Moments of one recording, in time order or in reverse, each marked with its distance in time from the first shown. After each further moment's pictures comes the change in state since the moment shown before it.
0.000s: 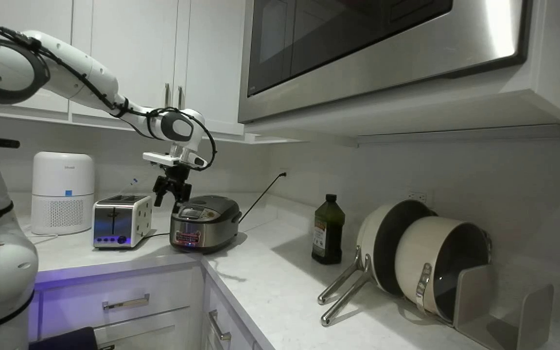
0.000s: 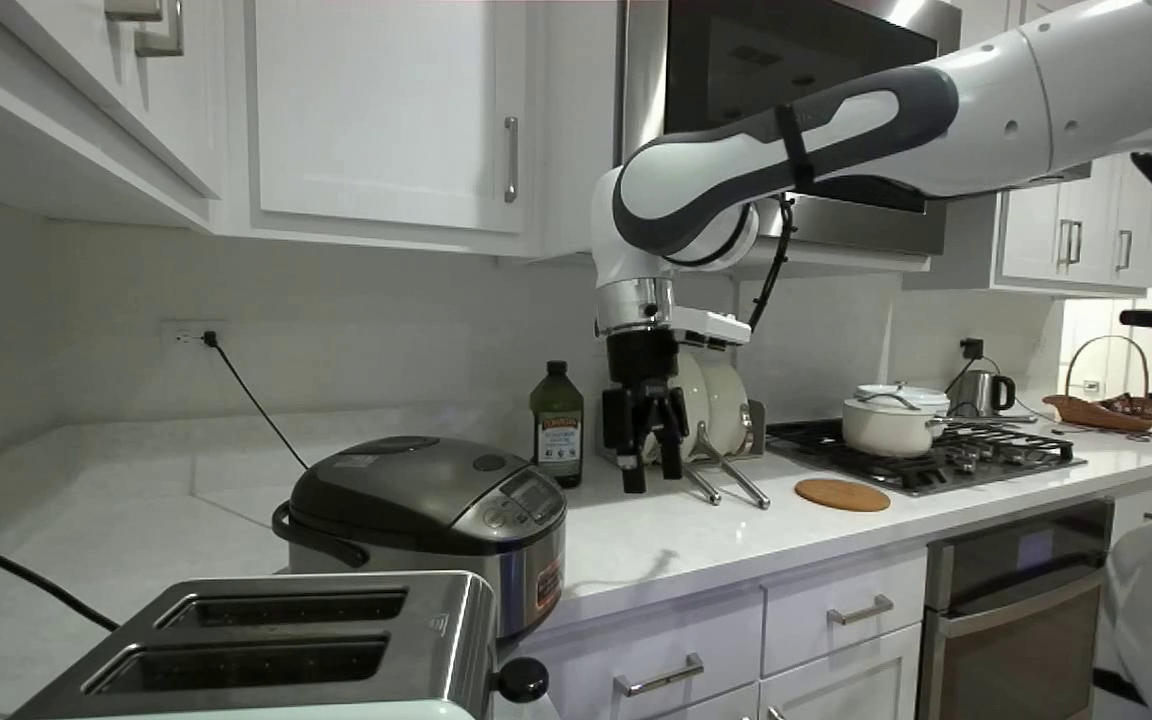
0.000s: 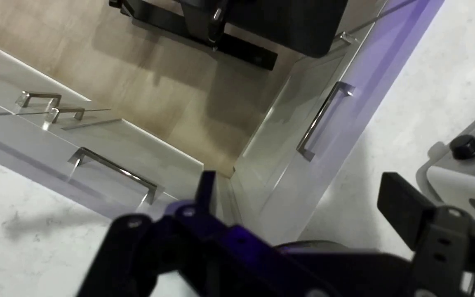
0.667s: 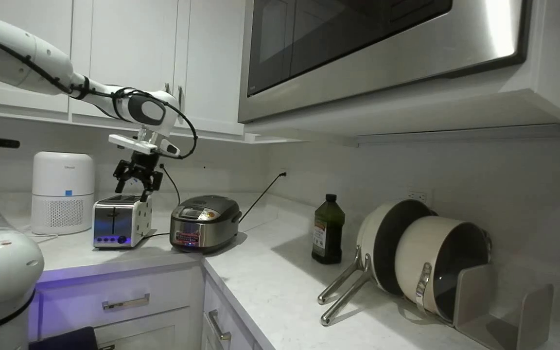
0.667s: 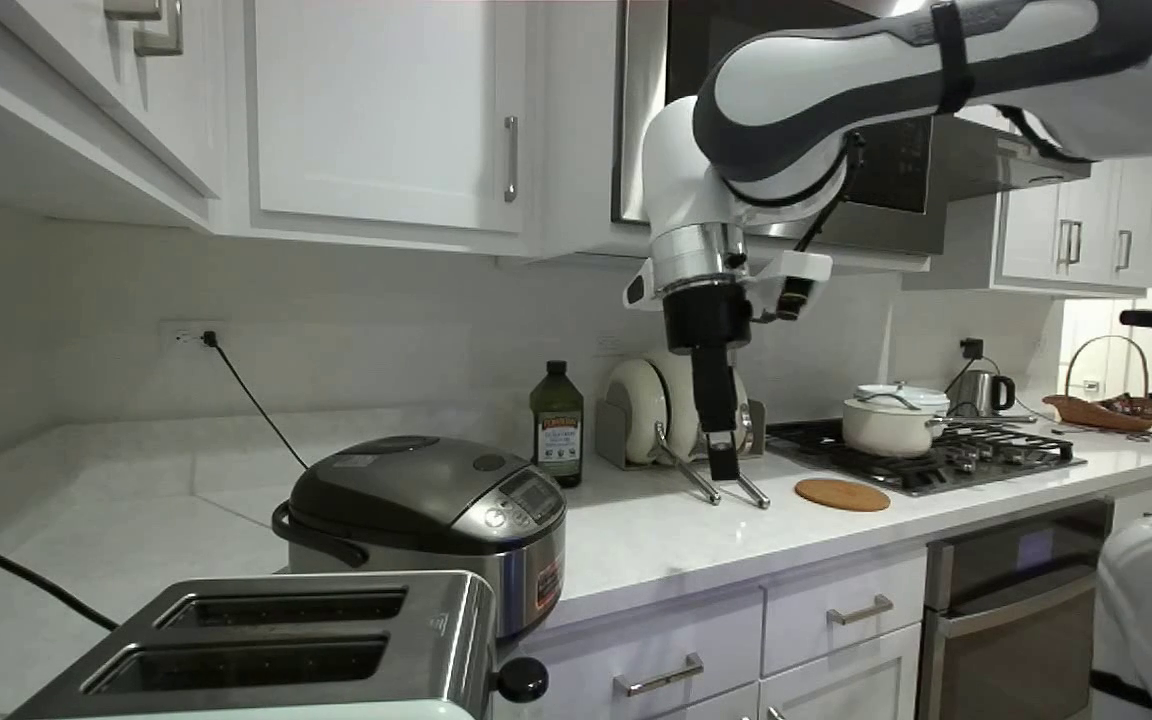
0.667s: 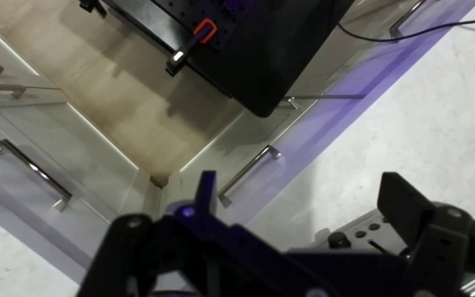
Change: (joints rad) arm 0.088 -0.247 -0.003 -0.111 0.104 -0.153 -0.230
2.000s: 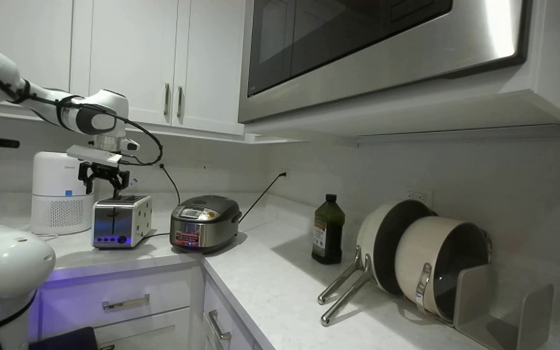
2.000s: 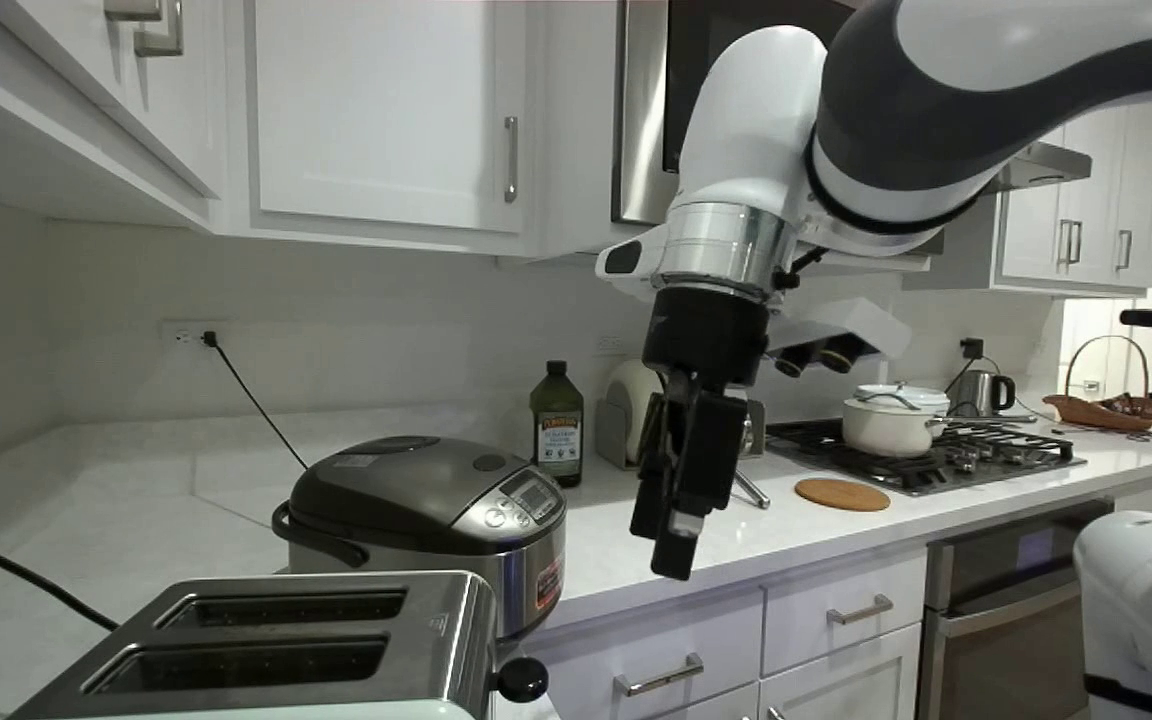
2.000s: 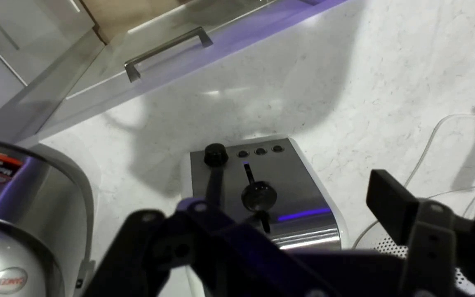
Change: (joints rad) arm 0.194 -0.179 0.157 -0.212 0.201 0.438 -0.093
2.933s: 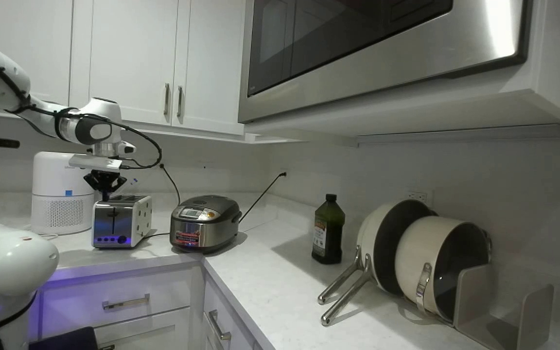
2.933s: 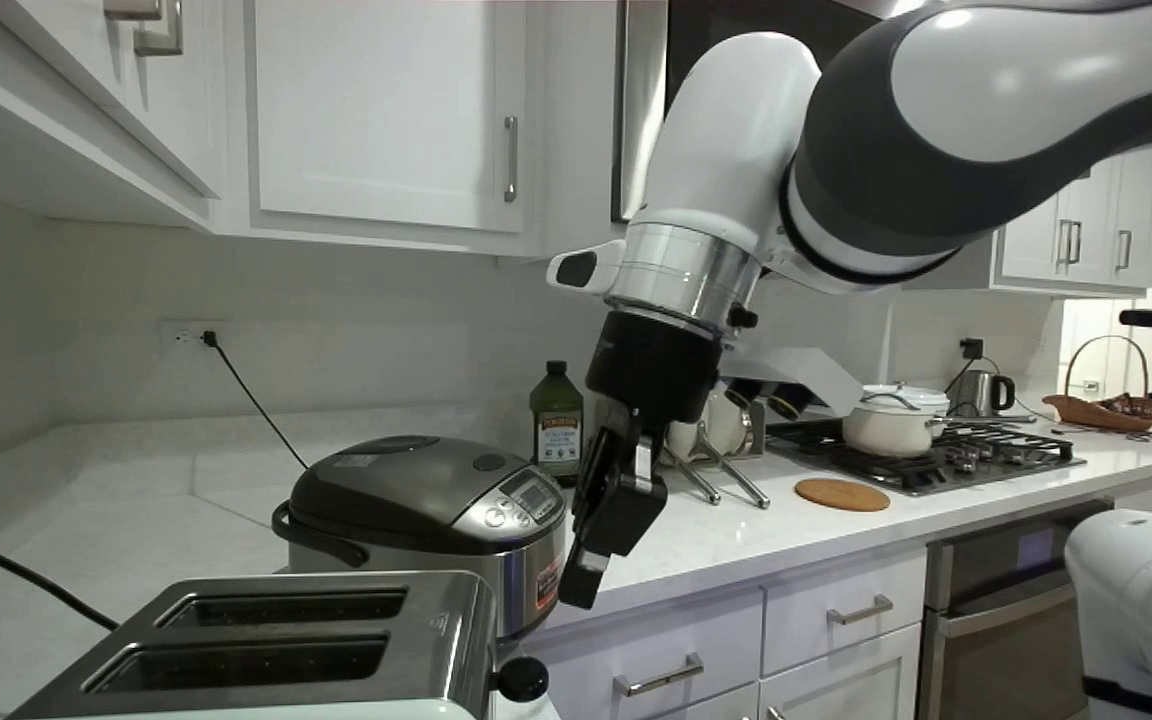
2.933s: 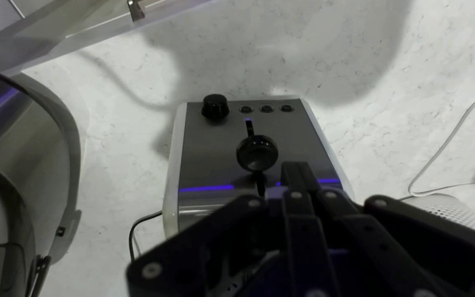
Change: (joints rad) arm 0.065 0.097 0.043 -0.006 -0.046 0.220 0.004
